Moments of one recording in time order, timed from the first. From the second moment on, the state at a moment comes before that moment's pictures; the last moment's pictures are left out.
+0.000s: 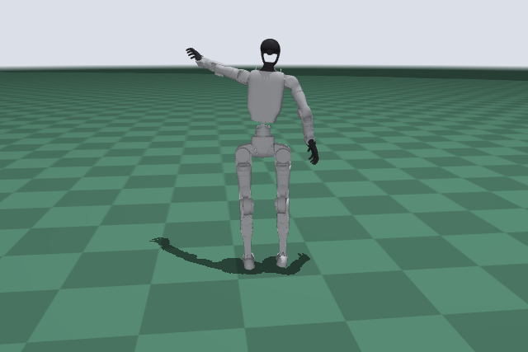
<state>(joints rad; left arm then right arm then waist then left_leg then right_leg) -1.56 1.47 -1.39 1.36 0.70 -0.06 0.38 0.14 -0.52 0.35 0.80 0.07 -0.06 -0.23 -0.11 0.08 0.07 0.00 -0.03 0.11 0.09 -0.21 -0.17 -0.11 -0.02 -0.05 0.22 -0.13 0.23</state>
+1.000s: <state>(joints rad) 0.23 0.53 0.21 1.20 0.05 -0.03 0.54 0.10 -0.43 0.20 0.91 -0.12 0.00 -0.25 0.18 0.01 0.13 -0.14 0.08 0.24 0.03 0.02 -0.19 -0.11 -0.16 -0.05 1.05 -0.04 0.05</state>
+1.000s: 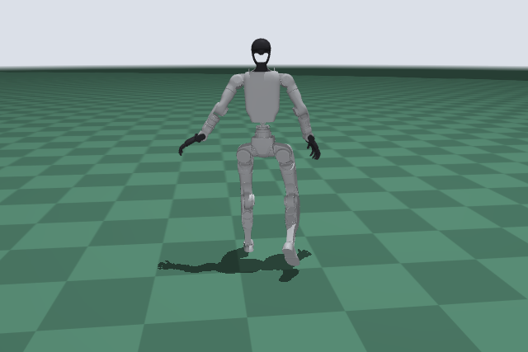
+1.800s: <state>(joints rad) 0.04 0.26 -0.27 1.07 -0.03 -0.08 0.16 0.10 -0.32 0.26 0.94 -0.09 -0.05 -0.21 0.07 0.02 0.07 0.05 -0.07 0.03 0.05 -0.16 -0.17 0.06 -0.06 -0.13 0.07 -0.06 0.24</state>
